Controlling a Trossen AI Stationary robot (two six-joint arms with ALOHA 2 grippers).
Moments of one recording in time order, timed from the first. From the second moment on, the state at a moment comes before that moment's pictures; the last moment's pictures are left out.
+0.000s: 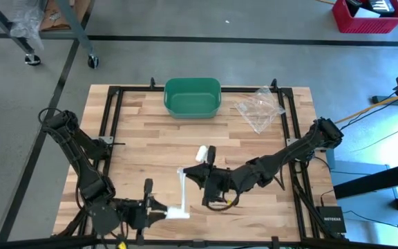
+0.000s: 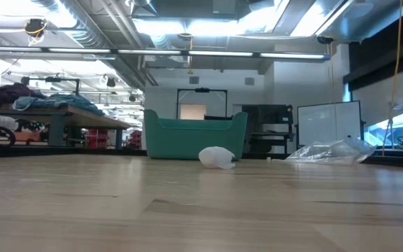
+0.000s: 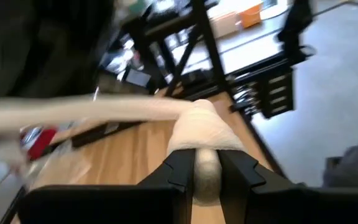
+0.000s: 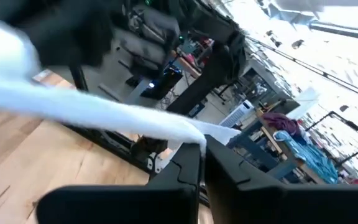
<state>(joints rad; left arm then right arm) -0.92 1.51 1.31 -0.15 -0.87 0.08 0.50 1.72 1.42 0.27 0.64 -0.70</state>
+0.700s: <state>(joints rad) -0.95 1.51 1.31 0.07 -0.80 0.26 0.49 1.72 1.55 -0.10 0.52 -0.42</state>
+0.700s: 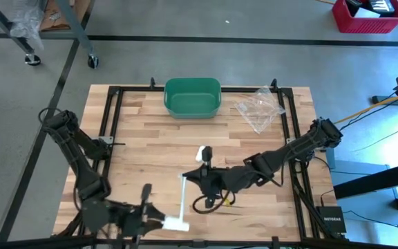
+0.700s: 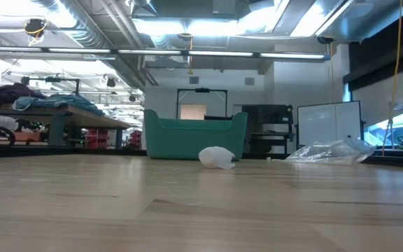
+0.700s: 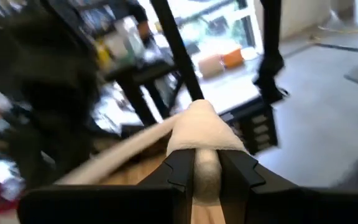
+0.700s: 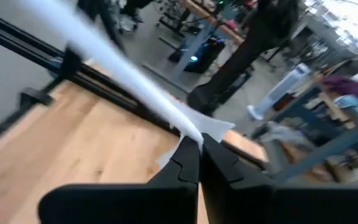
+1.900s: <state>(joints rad) -0.87 1.57 1.31 0.00 -1.16 0.49 0.53 1.77 1.67 -0.08 0.47 -0.22</state>
